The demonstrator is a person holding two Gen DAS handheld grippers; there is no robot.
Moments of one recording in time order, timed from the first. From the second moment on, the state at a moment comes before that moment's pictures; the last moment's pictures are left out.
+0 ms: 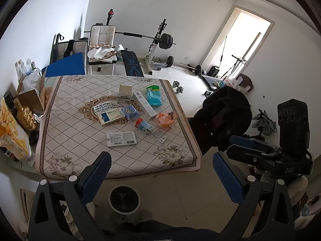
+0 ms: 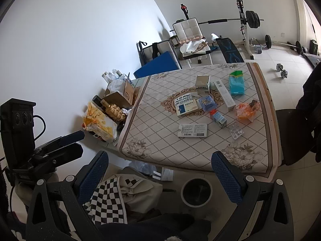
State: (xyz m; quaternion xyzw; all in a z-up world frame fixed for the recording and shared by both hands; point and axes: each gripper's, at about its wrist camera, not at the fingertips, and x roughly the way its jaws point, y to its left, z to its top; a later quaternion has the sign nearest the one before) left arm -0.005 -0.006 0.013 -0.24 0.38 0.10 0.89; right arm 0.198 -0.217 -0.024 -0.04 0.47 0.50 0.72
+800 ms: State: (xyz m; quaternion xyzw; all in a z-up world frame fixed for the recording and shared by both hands) left arm -0.005 -0.010 0.013 -0.24 0.38 0.10 0.89; right arm 0.194 -0.212 -0.026 -0.04 0.47 0.50 0.72
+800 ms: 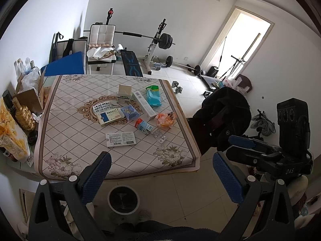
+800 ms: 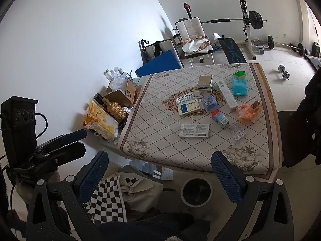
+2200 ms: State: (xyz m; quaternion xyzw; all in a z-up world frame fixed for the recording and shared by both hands) left arm 0.160 0.149 -0.296 -0.44 0.55 0.39 0.60; right arm 0.501 -0.045 -0.272 -0.16 0.60 0.29 0.73
